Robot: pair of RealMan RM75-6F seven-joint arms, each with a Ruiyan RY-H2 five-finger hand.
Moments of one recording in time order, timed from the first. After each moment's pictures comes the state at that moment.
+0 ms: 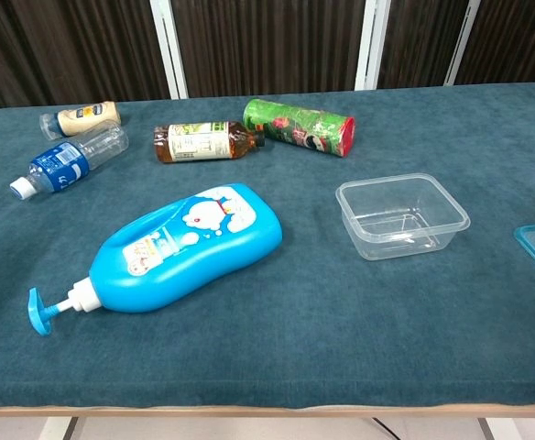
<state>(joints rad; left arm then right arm) -0.12 -1.09 0.00 -1.70 1.53 1.43 0.02 0.32 -1.02 -0.02 -1.63 -1.19 1.00 -0.12</state>
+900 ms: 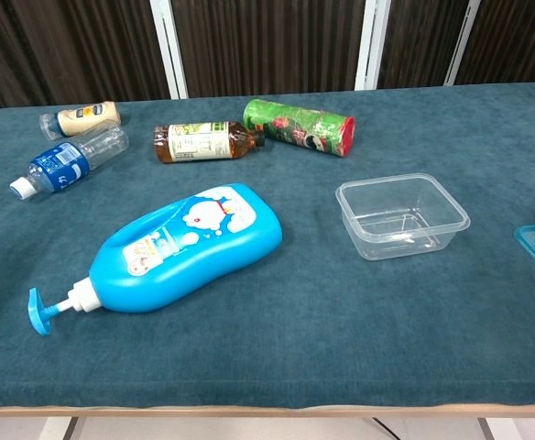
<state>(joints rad) -0.12 -1.09 0.01 -1.70 1.54 1.43 0.01 0.51 -1.16 -0.01 -1.36 -1.18 0.67 -0.11</state>
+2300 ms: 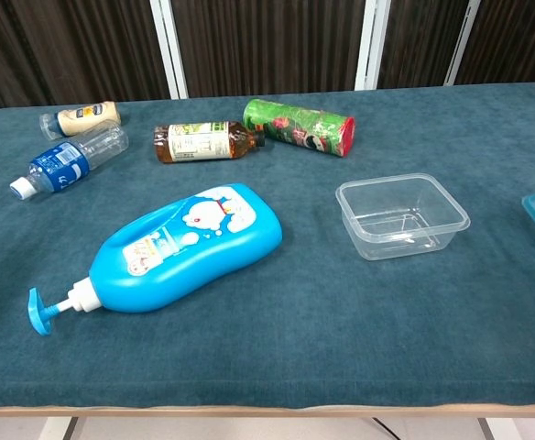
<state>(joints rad) -0.13 -1.08 0.01 -1.71 1.54 1.41 0.01 0.45 -1.16 -0.01 -1.35 -1.36 0.85 0.14</state>
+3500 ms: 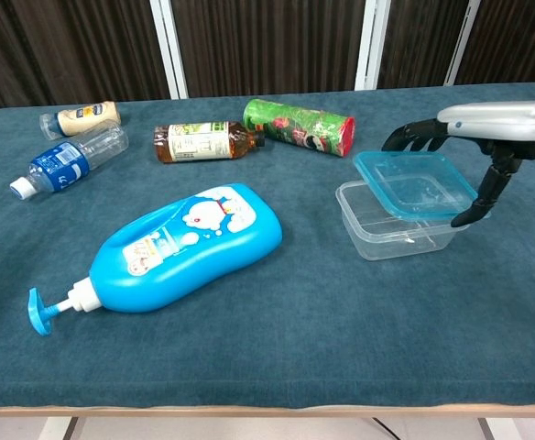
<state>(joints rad) -0.12 -1.07 0.02 -1.70 1.55 1.42 -0.03 0.68 -1.25 0.13 -1.55 -1.30 0.77 -0.08</state>
